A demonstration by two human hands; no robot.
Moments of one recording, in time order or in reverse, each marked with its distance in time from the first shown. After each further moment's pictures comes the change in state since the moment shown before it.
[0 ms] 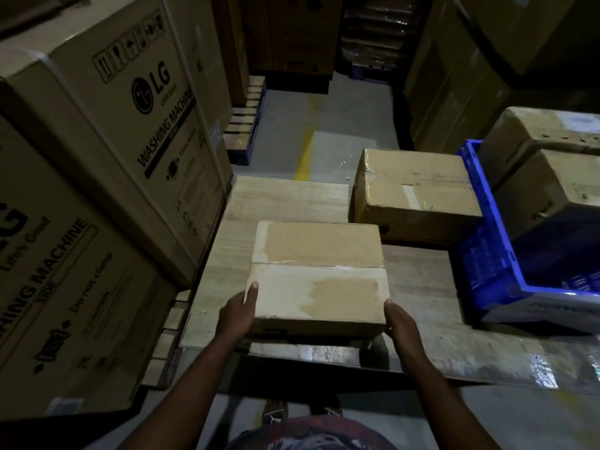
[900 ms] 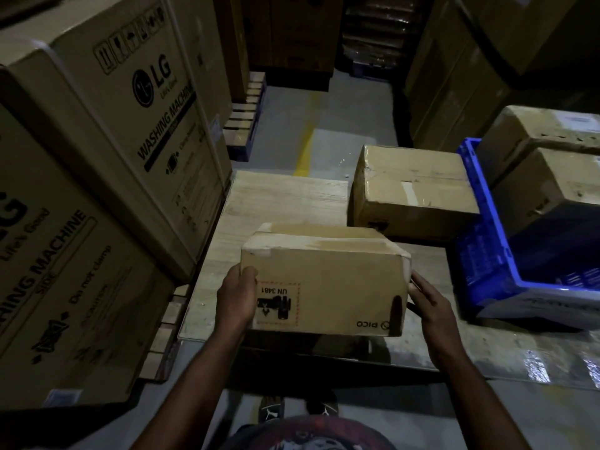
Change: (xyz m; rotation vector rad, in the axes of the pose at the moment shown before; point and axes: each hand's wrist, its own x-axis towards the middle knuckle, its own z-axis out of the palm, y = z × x) left_hand -0.051 0.054 -0.022 -0.228 0.188 0.120; right_hand -0.029 -0.059 -0.040 -0.030 0.005 -0.264
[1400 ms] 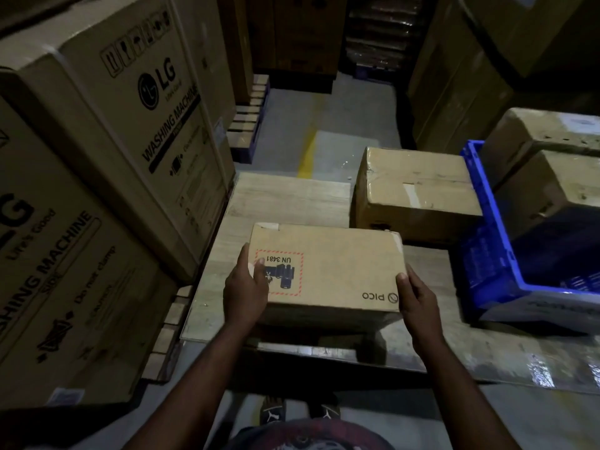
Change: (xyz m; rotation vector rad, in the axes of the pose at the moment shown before) left_hand 0.011 -0.005 0.016 0.188 0.108 0.279; right_hand 0.014 -0.001 0.023 -0.039 0.059 0.006
